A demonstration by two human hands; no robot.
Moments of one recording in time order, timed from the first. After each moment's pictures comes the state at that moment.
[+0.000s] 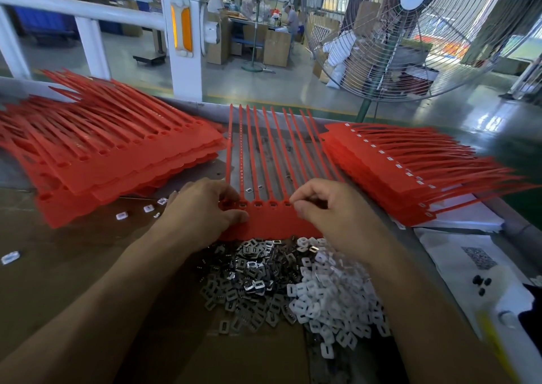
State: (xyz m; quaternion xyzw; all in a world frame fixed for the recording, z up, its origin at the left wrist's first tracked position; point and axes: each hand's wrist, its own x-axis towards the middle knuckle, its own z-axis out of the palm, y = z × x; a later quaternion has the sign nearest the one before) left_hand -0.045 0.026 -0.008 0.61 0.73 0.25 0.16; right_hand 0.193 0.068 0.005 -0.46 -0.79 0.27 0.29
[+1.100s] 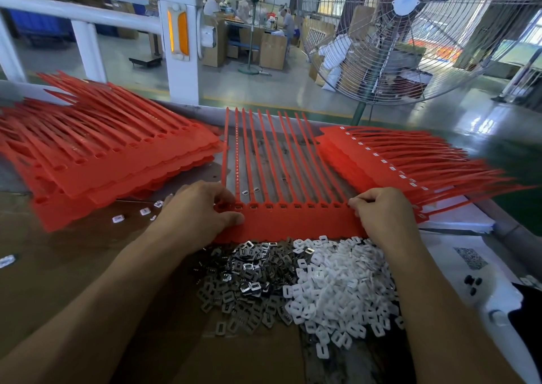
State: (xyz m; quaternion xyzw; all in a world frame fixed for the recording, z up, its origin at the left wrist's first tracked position) left_hand -0.046 0.024 -0.006 0.61 0.73 0.26 0.17; right_hand 0.252 0.112 -0.014 -0.68 -0.63 0.15 0.33
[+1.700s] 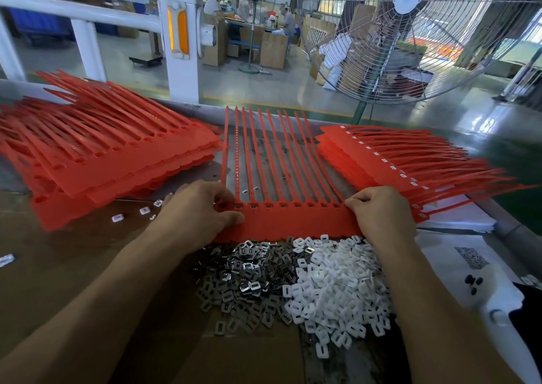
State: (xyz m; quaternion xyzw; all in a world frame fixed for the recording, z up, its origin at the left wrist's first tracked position) left_hand -0.045 0.024 -0.006 0.61 0.73 0.25 0.17; right_hand 0.248 0.116 -0.022 -0.70 -0.64 0.09 0.31
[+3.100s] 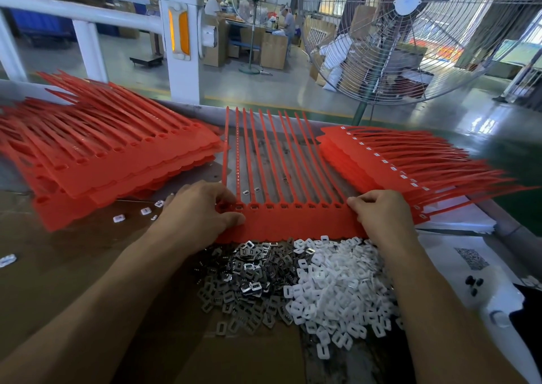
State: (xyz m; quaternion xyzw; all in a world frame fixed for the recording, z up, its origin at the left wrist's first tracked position) left_hand -0.045 0.024 -0.006 0.61 0.73 0.25 0.16; right_hand 0.250 0.112 -0.018 -0.70 -0.60 0.17 0.35
